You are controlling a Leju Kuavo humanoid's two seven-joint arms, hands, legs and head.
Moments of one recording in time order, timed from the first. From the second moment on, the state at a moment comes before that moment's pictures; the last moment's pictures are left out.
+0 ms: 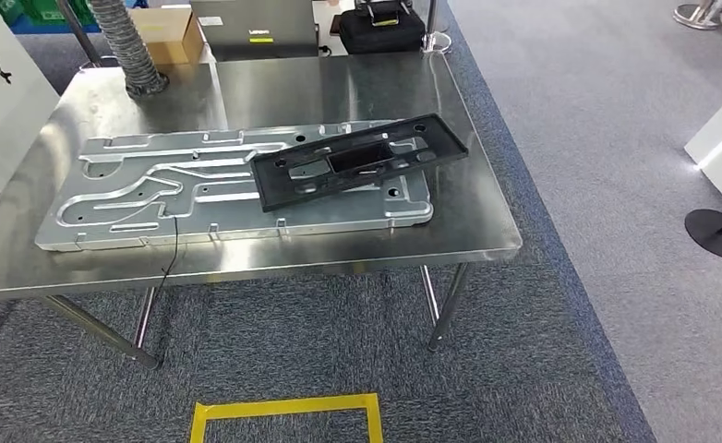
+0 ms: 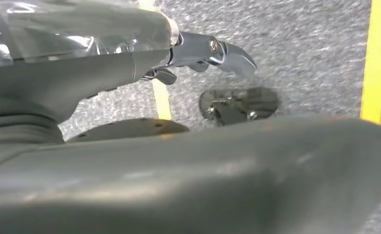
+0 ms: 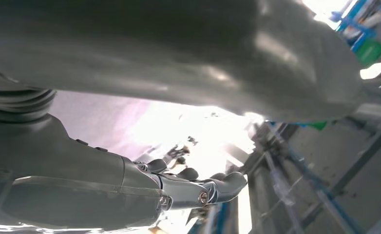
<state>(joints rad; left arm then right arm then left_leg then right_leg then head) -0.12 -0.04 -1.42 -0.14 1.55 0.04 -0.36 0.20 -0.34 -0.74 -1.97 0.02 0.24 -0.52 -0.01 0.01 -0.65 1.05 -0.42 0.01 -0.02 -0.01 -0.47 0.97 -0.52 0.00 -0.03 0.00</state>
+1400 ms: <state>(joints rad) -0.13 -0.04 -1.46 -0.14 1.54 0.05 -0.36 -0.06 -0.10 -1.17 -0.42 0.63 -0.14 -0.51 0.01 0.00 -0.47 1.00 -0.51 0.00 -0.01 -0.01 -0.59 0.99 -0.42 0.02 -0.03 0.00</state>
